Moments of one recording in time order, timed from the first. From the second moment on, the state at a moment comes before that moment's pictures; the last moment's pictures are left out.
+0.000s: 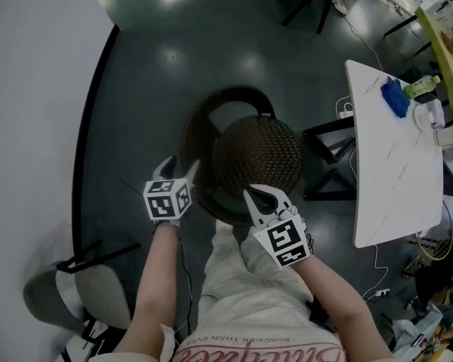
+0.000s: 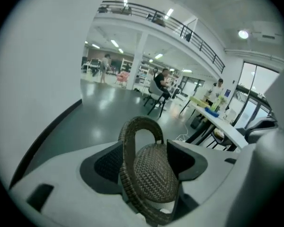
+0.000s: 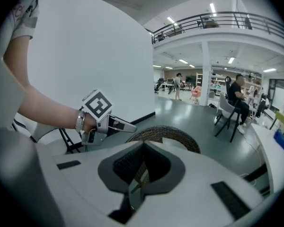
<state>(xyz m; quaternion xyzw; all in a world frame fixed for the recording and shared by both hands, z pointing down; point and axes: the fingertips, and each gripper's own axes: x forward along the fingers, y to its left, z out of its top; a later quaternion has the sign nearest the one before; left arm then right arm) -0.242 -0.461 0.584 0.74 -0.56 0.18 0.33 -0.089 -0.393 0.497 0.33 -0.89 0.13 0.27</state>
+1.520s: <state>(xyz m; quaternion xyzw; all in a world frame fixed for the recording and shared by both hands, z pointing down) -0.050 -0.384 0.287 0.87 -0.49 0.02 -0.02 -0.020 -0.370 0.288 0.39 -0.92 -0.02 0.08</state>
